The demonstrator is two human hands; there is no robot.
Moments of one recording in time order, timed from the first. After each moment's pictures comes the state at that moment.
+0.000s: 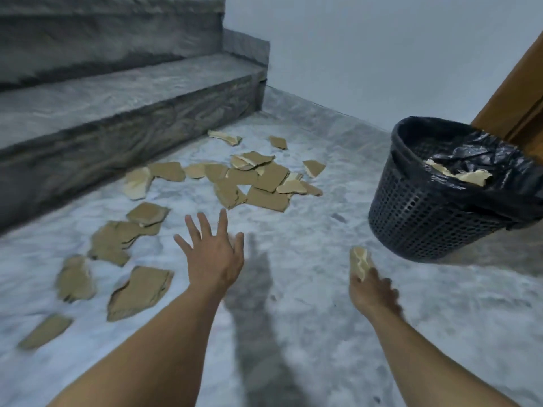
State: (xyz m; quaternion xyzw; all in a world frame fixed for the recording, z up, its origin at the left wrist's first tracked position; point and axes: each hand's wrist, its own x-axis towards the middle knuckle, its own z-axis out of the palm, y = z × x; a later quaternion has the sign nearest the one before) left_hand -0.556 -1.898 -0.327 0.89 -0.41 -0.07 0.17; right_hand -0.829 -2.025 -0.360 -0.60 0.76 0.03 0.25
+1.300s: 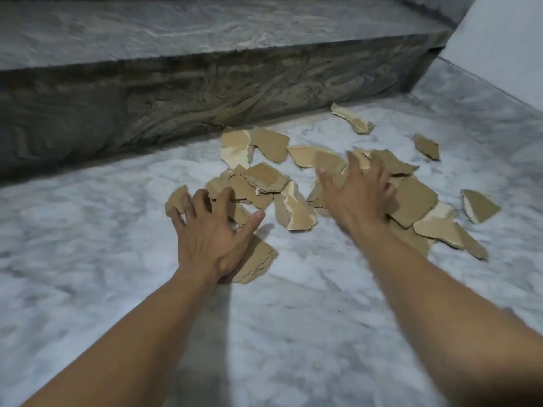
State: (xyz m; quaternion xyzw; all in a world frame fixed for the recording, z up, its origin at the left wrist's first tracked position) left_hand -0.376 -1.896 -0.405 0.96 -0.22 -0.01 0.19; right_hand -0.458 -2.134 -0.364 -0.90 0.41 -0.13 0.07
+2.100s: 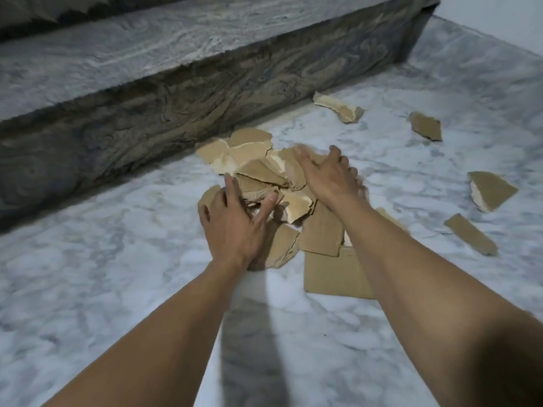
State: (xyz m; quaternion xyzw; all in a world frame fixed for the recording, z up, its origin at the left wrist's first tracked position) left_hand -0.370 -1.995 -0.396 0.94 -0.19 0.00 0.27; right_hand -0.412 -2.176 -0.354 -0.83 0.44 -0.02 0.34
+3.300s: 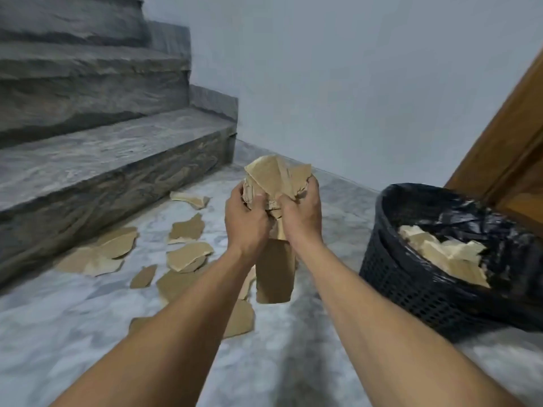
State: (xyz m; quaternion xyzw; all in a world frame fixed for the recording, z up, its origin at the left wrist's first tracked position) left_hand -0.539 -2.132 -0.205 0.61 -0.29 -0.25 0.70; right_hand -0.619 -2.177 -0.188 -0.62 0.48 -0.47 0.40
